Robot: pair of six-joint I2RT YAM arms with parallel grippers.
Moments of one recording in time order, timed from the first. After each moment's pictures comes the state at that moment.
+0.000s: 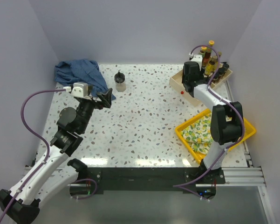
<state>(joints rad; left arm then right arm) -0.52 0.71 0.70 0.19 -0.25 -0.15 0.20 1.81 1.34 -0.06 0.59 0.12</state>
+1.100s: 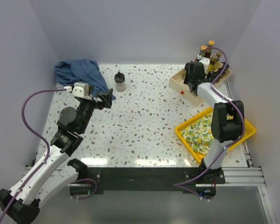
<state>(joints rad) -0.52 0.72 0.70 0.19 -0.24 -0.15 0.14 1.85 1.36 -0.17 0.55 0.28</state>
